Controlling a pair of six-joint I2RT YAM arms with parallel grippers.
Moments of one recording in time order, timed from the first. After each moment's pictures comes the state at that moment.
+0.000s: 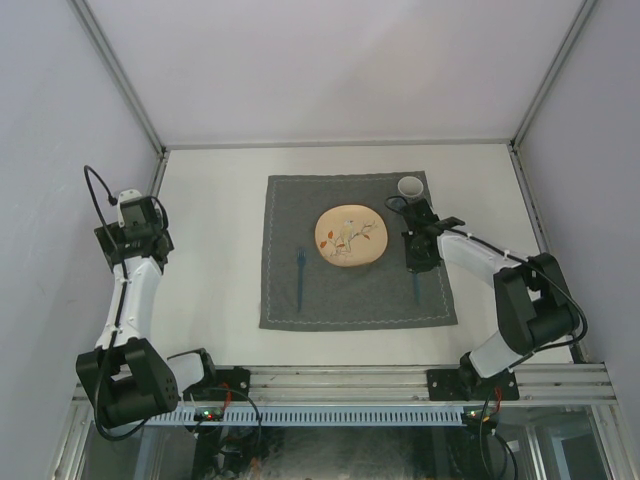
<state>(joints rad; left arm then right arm) 0.26 1.15 0.88 -0.45 -0.57 -0.04 0.39 1.56 0.94 -0.62 0.15 0.33</state>
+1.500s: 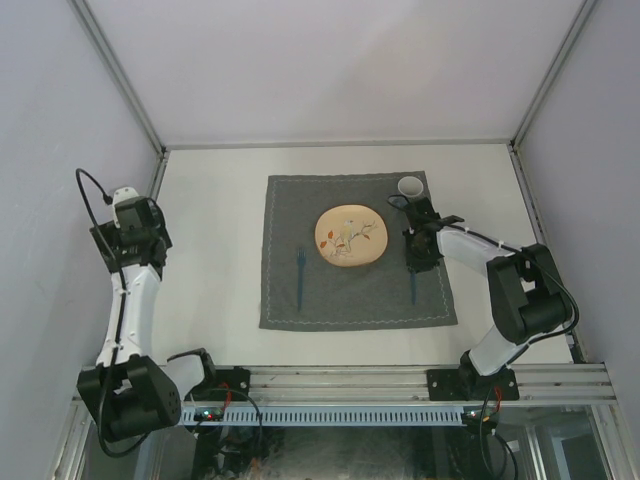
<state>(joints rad) 0.26 1.09 0.88 -0.44 -0.54 -0.04 0.34 1.63 0.95 -0.57 0.09 0.33</state>
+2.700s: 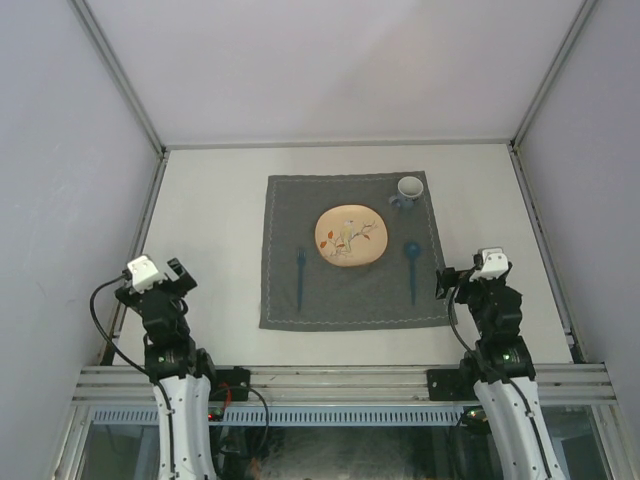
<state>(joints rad) 0.26 0.19 0.20 -0.14 -0.29 -0.10 0.08 0.15 0.20 -0.27 -0.03 0.02</state>
